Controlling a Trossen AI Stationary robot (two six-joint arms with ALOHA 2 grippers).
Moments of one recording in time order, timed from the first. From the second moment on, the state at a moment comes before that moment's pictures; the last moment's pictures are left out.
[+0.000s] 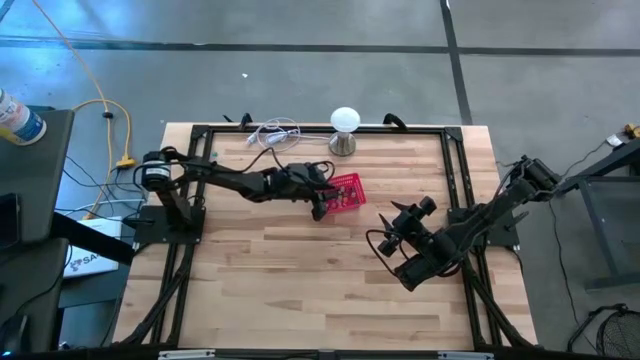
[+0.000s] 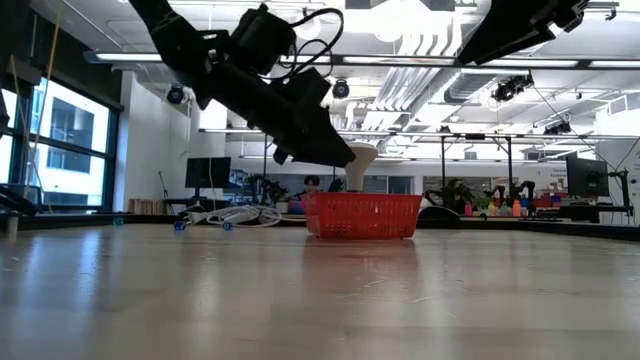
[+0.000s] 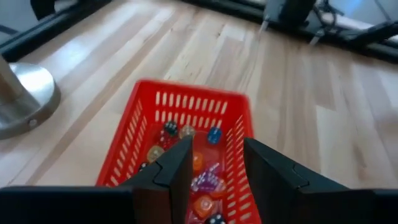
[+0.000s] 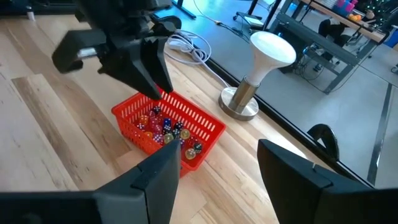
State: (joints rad) left arm 0.16 1.72 0.91 0.41 -0.05 -0.20; right arm 0.61 1.46 1.08 -1.11 1.17 1.19
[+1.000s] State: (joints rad) left arm 0.20 1.27 0.87 -0.71 -0.11 -0.26; right arm 0.47 1.46 1.08 -1.13 1.15 1.17
